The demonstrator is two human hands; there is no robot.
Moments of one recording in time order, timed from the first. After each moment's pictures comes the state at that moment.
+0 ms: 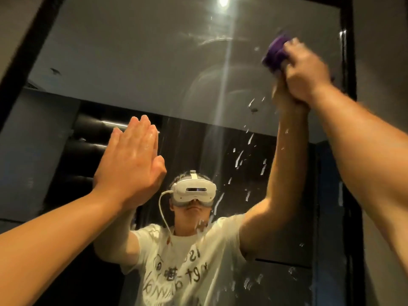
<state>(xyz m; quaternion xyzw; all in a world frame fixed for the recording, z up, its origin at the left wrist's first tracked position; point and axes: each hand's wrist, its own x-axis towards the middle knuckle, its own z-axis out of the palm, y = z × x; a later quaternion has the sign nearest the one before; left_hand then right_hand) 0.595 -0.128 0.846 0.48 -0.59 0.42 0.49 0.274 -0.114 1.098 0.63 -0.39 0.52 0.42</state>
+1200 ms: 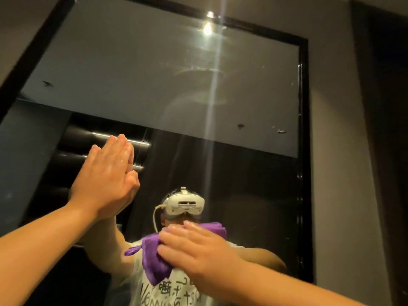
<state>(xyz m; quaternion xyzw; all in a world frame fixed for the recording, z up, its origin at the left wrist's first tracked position) 0.597 -0.130 0.847 0.50 -0.58 0.44 0.48 0.312 -0.110 0.792 0.84 -0.10 0.17 0.50</state>
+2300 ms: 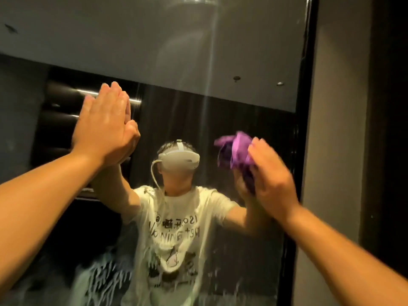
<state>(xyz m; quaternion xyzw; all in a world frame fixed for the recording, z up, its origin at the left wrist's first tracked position) 0.595 -0.117 0.850 0.52 -0.58 0.45 0.45 0.224 -0.088 0.794 0.69 -0.24 0.49 0.48</state>
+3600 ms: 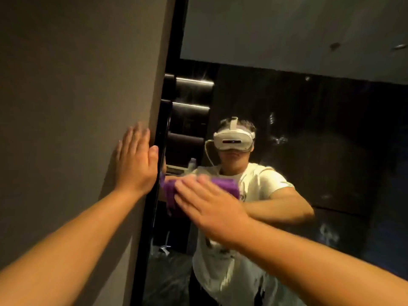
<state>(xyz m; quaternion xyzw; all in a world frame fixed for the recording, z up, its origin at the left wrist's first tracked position) 0.873 -0.107 0.702 0.59 -0.54 0.26 0.54 0.646 -0.121 0.675 0.80 -0.12 0.15 0.57</state>
